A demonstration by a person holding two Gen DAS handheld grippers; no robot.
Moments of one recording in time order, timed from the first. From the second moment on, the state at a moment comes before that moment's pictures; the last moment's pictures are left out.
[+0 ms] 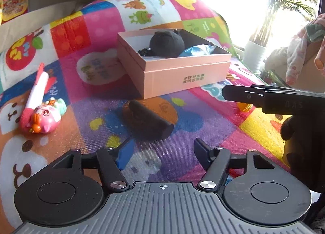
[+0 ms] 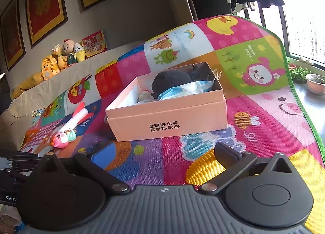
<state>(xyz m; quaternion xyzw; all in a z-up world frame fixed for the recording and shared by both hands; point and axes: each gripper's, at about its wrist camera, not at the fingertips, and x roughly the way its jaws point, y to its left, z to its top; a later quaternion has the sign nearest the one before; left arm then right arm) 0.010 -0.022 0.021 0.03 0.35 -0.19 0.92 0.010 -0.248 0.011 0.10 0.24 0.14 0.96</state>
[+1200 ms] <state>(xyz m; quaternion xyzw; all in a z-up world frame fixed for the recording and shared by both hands) 0.083 -0.045 0.011 0.04 0.32 -0.21 0.92 0.032 -0.295 -0.008 0.26 0.28 0.09 0.92</state>
